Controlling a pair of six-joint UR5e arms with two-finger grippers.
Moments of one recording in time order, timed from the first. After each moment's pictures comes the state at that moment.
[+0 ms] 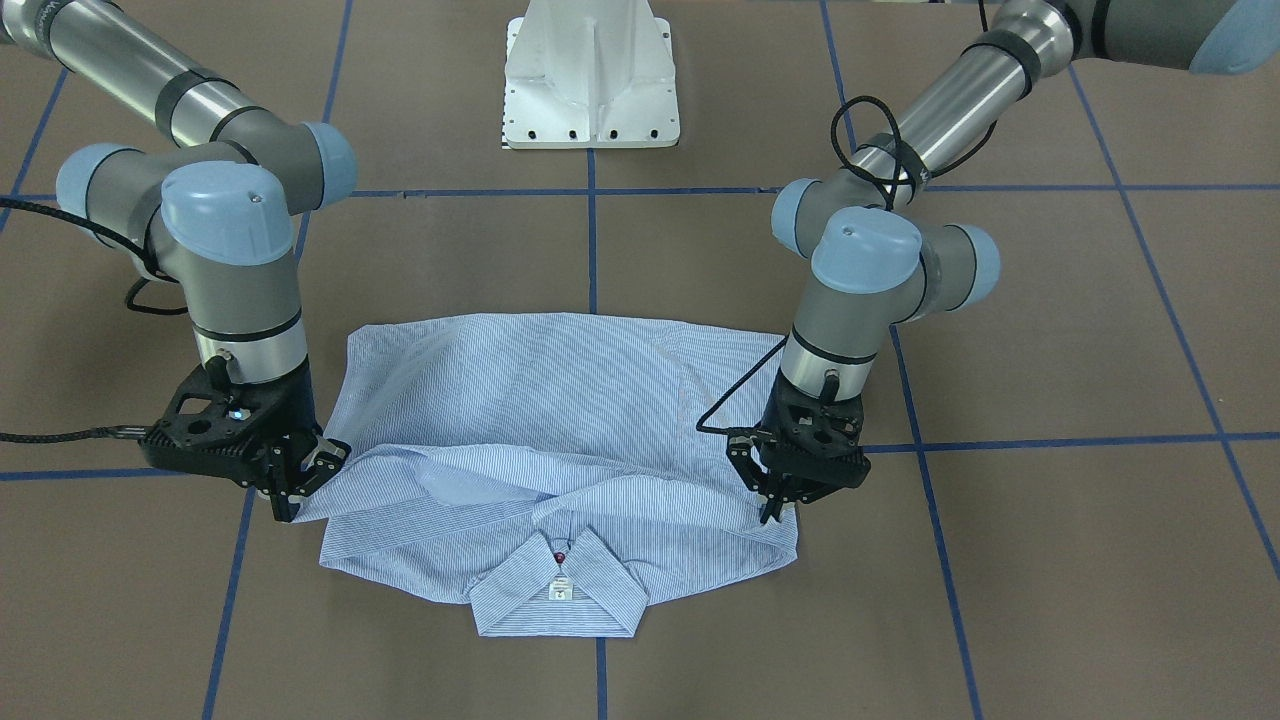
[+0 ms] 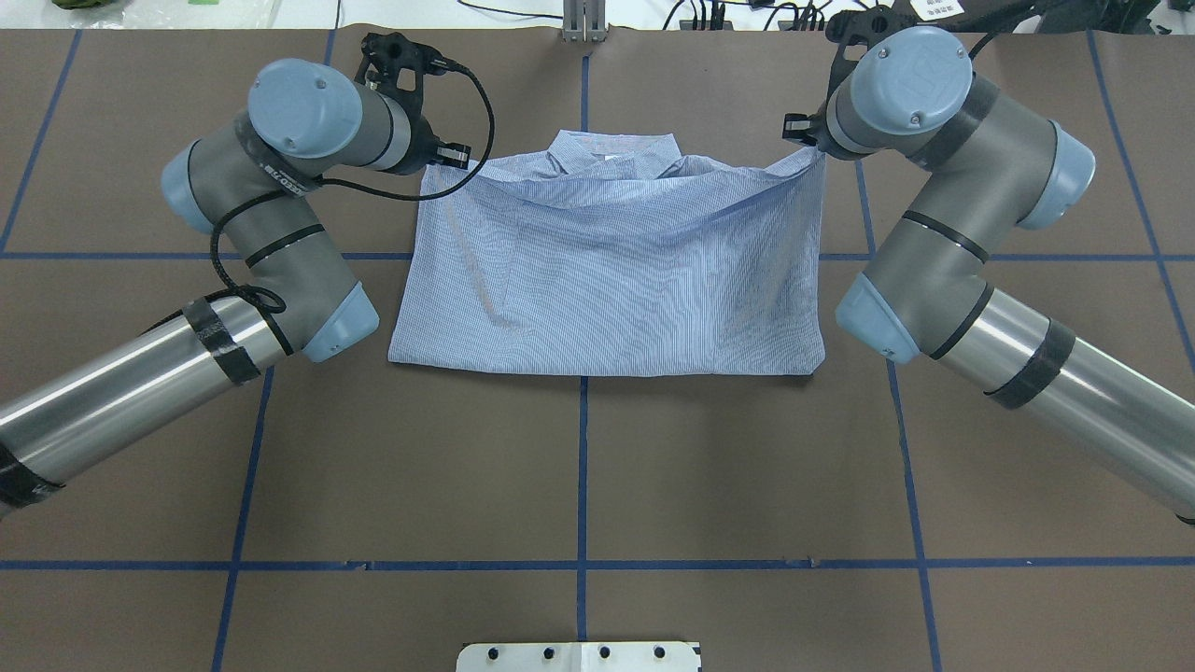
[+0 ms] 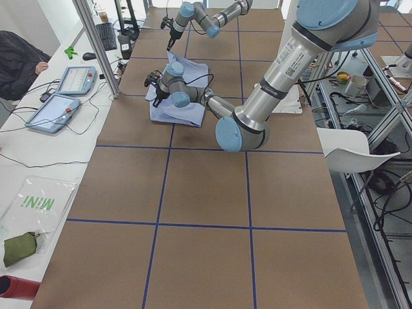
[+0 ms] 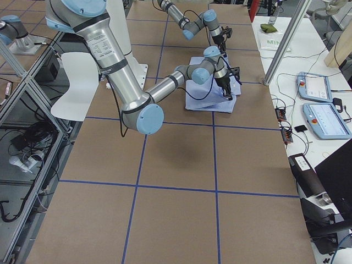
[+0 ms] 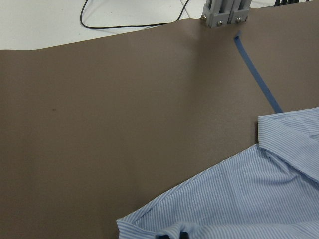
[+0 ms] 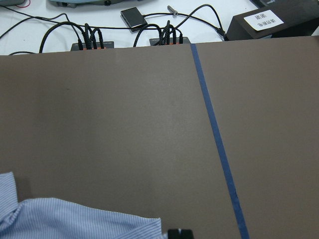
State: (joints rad) left arm -0.78 -2.30 -1.26 -2.22 -1.73 -0.82; right arm 0.84 -1.01 1.54 -1.35 1.62 1.10
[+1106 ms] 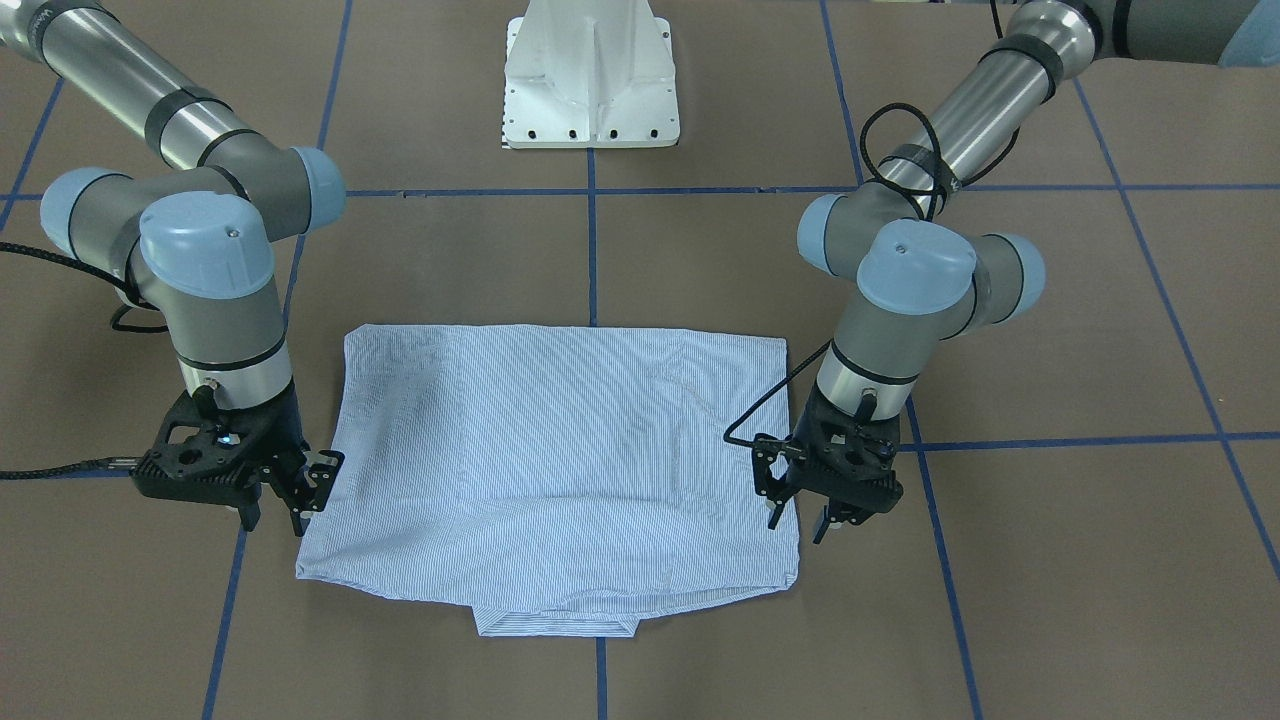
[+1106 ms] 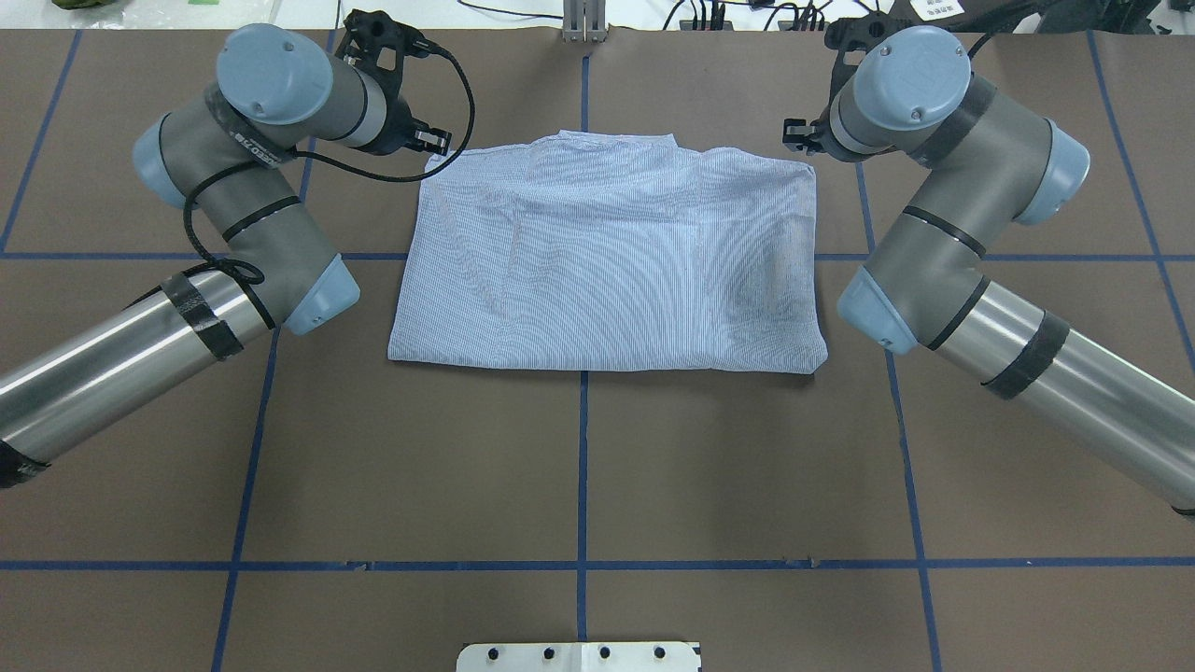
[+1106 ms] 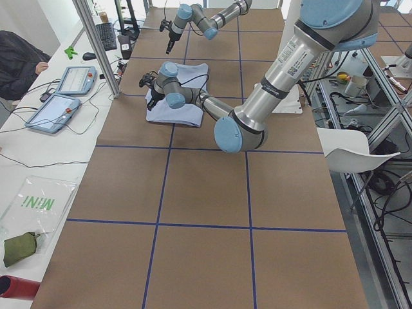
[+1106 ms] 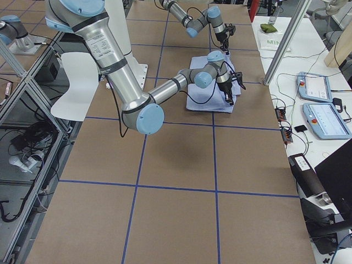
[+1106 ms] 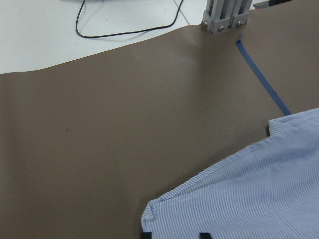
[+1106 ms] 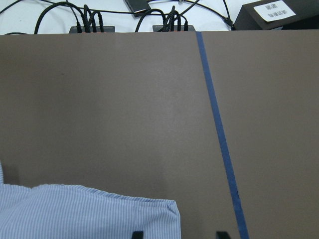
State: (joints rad) left arm -0.82 -2.28 -1.25 -2.22 -1.81 -0.72; right arm 0.85 -1.00 1.50 -1.31 1.67 1.04
